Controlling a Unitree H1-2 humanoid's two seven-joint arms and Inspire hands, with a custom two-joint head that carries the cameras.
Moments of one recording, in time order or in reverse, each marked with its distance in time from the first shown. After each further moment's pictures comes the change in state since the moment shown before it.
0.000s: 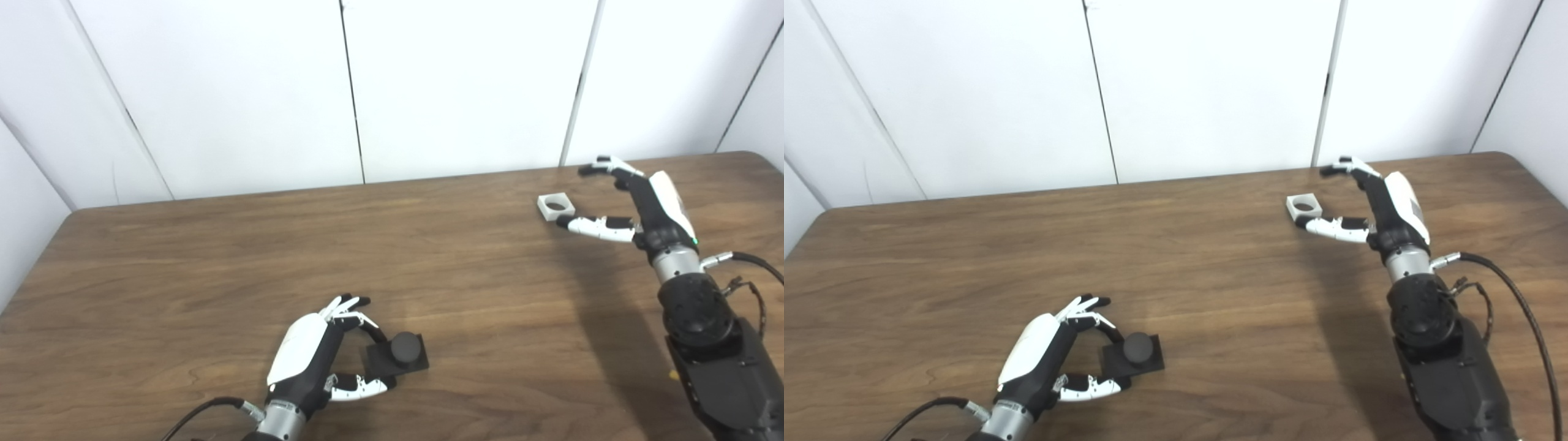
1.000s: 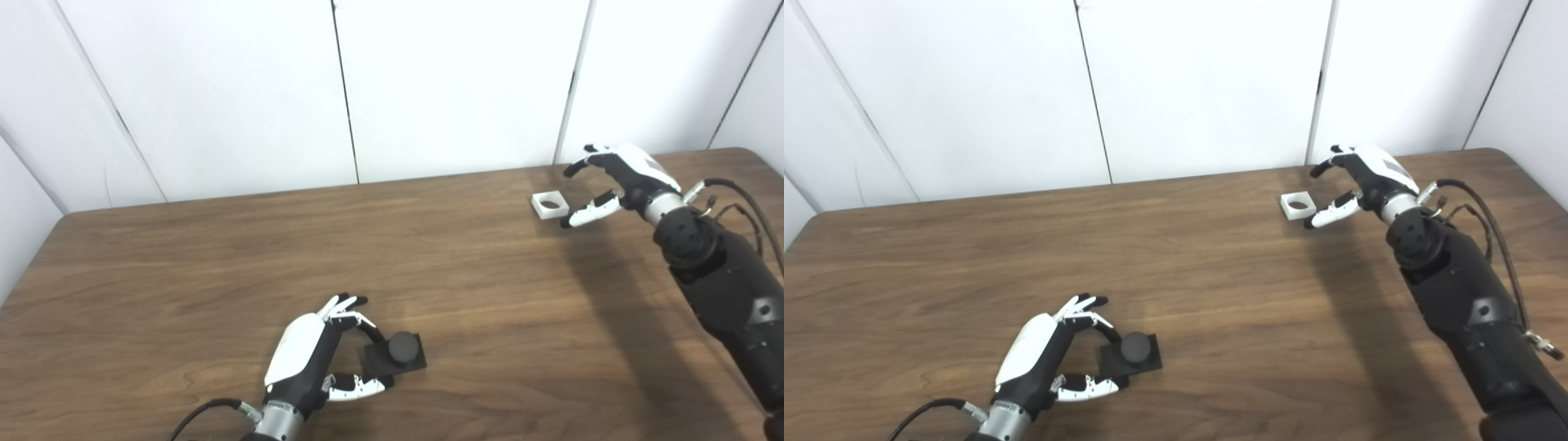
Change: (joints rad) left arm -0.002 0.000 0.001 0.004 0.002 -0.011 0.002; right arm -0.277 -0.134 0.208 0.344 -0.108 -0.017 0.167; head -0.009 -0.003
